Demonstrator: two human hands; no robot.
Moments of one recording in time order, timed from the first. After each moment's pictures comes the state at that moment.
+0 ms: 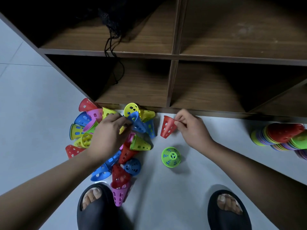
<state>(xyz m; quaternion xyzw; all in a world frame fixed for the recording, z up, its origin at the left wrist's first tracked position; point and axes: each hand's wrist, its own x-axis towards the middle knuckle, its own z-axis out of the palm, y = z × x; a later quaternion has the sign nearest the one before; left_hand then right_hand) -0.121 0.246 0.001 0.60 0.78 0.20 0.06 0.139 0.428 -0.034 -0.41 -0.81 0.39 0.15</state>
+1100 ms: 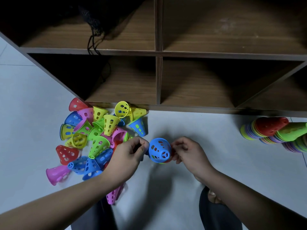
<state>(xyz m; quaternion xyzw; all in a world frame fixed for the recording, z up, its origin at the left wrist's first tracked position) -0.014 0.228 0.008 0.38 0.73 0.37 0.43 0.193 0.352 -0.033 -0.54 -0.54 0.64 0.12</state>
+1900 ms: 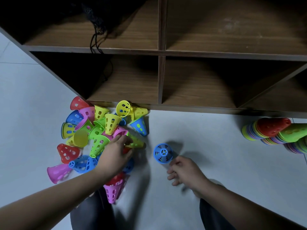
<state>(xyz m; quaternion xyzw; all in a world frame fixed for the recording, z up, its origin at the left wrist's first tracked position) -0.065 0.211 -0.047 0.50 0.81 0.17 0.24 0.204 0.313 -0.069 -0.59 -0.45 0.67 -0.03</state>
